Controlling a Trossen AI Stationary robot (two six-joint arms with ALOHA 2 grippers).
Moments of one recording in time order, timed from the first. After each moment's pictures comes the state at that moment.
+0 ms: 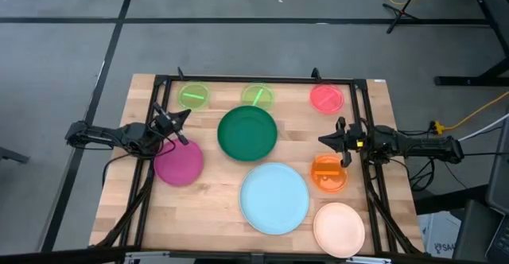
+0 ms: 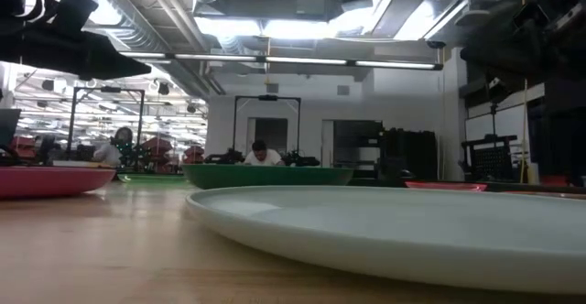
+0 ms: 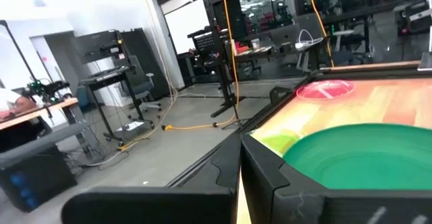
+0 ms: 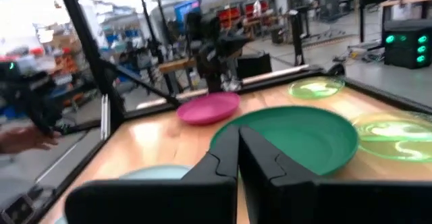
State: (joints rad) left arm -0.13 0.01 0.01 0.06 -0.90 0.29; right arm 0.01 0.07 0.01 0.12 0.05 0.24
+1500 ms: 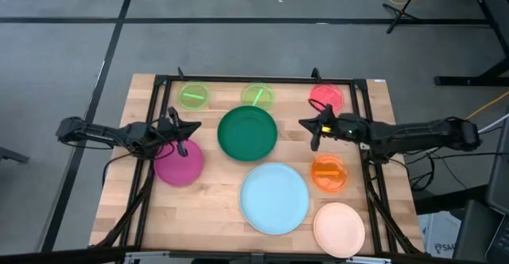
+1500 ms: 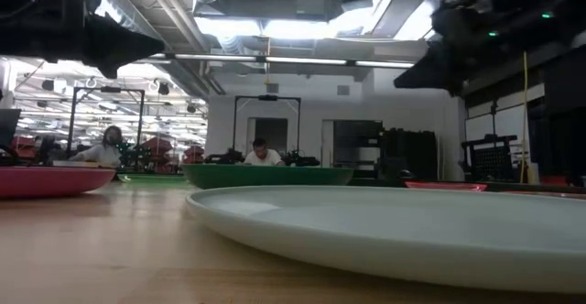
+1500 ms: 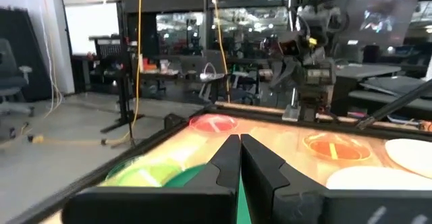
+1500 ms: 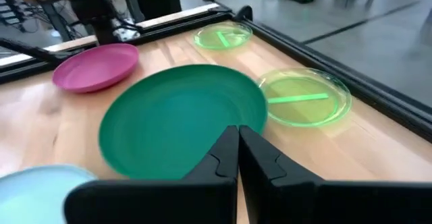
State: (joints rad) left arm -0.11 0.22 0.01 0.32 -0.51 0.01; right arm -0.13 0.91 0.39 0.21 0.22 0.21
